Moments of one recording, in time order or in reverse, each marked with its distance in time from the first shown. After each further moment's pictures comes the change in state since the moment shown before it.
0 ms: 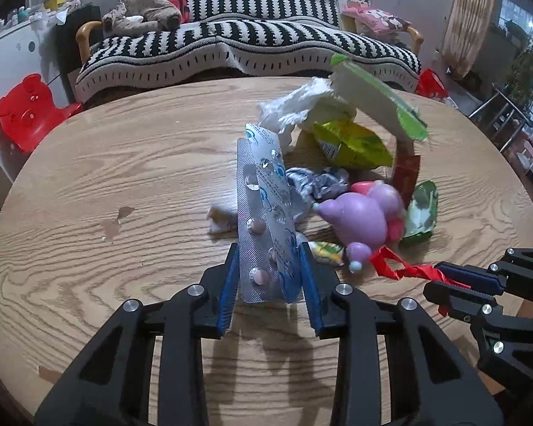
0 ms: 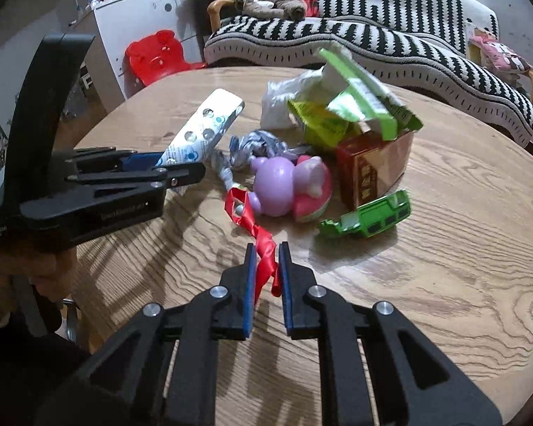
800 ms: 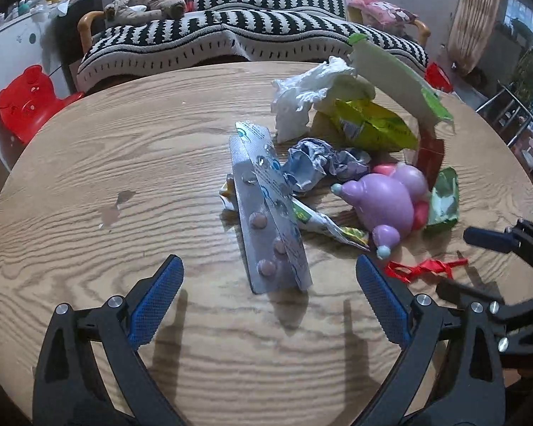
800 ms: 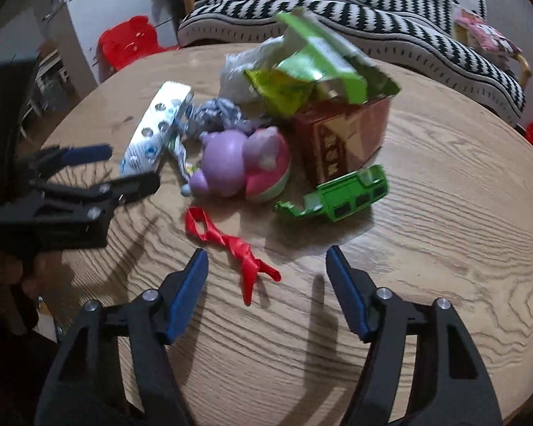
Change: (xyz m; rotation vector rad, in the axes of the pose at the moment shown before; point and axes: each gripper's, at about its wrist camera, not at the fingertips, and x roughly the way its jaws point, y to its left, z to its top) left arm 0.025 0.017 -0.004 -0.009 0.037 0.004; right arm 0.034 -0.020 -0.002 0.028 0.092 -0.069
